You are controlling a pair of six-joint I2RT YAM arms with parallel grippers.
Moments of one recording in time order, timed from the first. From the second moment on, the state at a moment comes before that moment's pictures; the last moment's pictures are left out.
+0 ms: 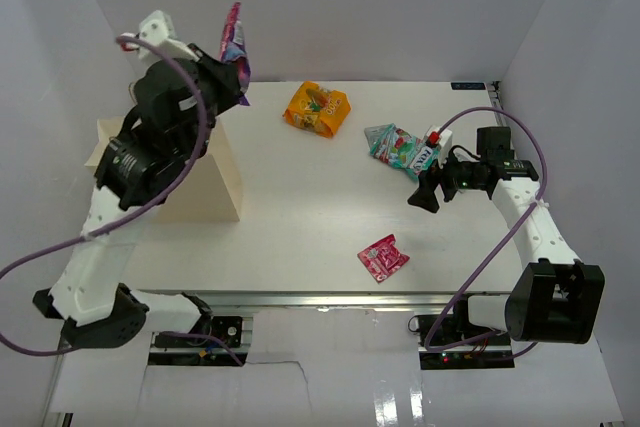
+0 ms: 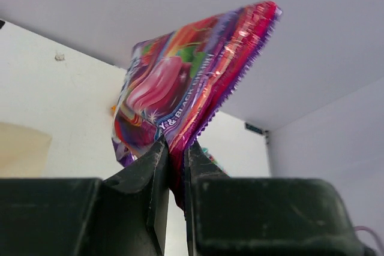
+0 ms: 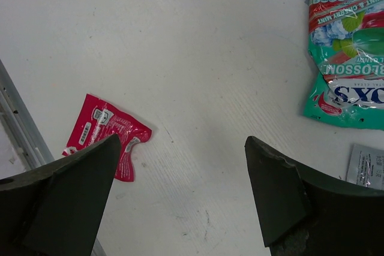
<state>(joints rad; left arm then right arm) -0.68 1.34 1.97 -0.73 -0.63 -0.59 -0.01 1.27 1.00 -0.72 -0.84 -0.71</state>
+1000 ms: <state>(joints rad) -0.68 1.09 1.88 -0.57 -1.01 -0.78 -0.01 1.30 0.99 -0.65 -0.90 -0.68</state>
